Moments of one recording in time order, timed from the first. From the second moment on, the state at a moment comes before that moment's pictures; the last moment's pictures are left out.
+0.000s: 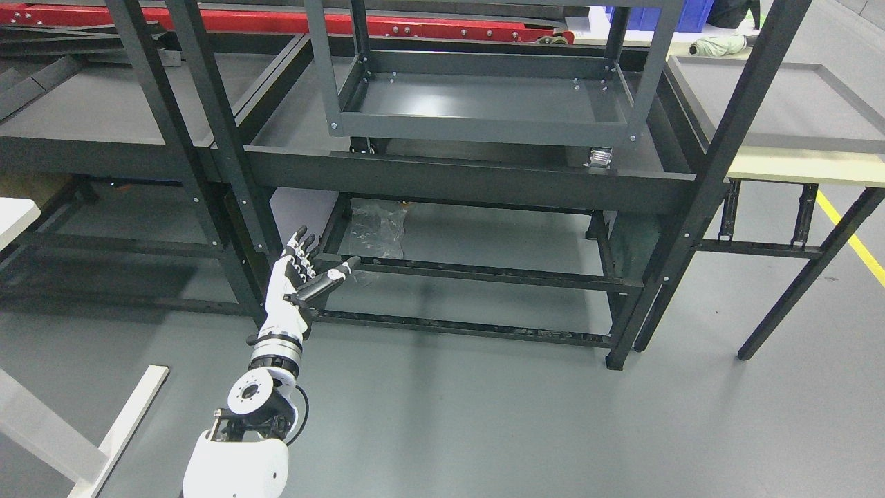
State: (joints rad) left arm -0.46 0.00 0.00 -1.31 0.31 0.12 0.18; right arm 0.00 0.00 0.17 -0.26 0.07 0.11 0.04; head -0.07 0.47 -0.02
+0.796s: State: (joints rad) left arm -0.46 0.00 0.00 -1.32 0.31 0.12 0.16; right arm 0.00 0.00 0.17 -0.26 0.07 0.10 0.04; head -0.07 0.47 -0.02
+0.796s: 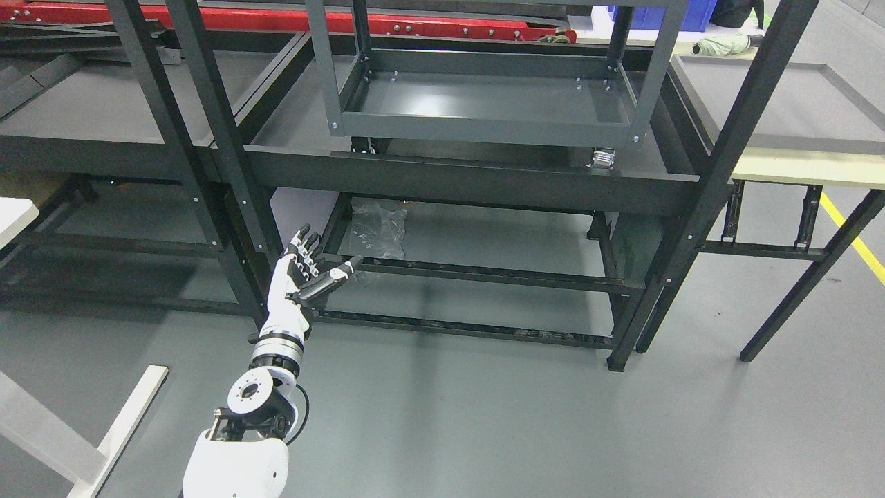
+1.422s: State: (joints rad) left arm -0.46 0.00 0.00 -1.32 0.31 0.12 0.15; right arm 0.00 0.00 0.17 -0.26 0.07 0.11 0.04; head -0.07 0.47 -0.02
